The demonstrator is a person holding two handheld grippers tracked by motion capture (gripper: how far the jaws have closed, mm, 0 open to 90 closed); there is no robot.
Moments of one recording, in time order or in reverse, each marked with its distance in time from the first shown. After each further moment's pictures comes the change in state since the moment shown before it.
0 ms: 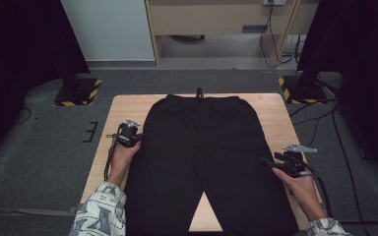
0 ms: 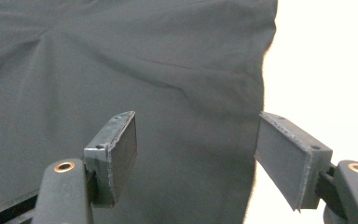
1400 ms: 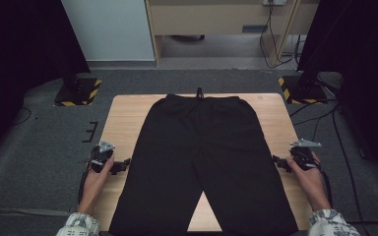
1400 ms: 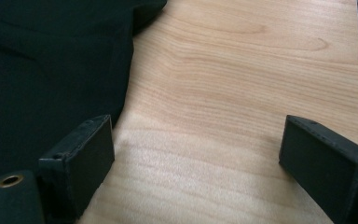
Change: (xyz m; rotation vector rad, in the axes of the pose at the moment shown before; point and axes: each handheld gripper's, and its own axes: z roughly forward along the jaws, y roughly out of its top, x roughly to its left) left arm 0.023 -0.089 -0.069 -0.020 -0.025 -0.022; right arm -0.052 -0.003 0.014 0.083 -0.182 -0.060
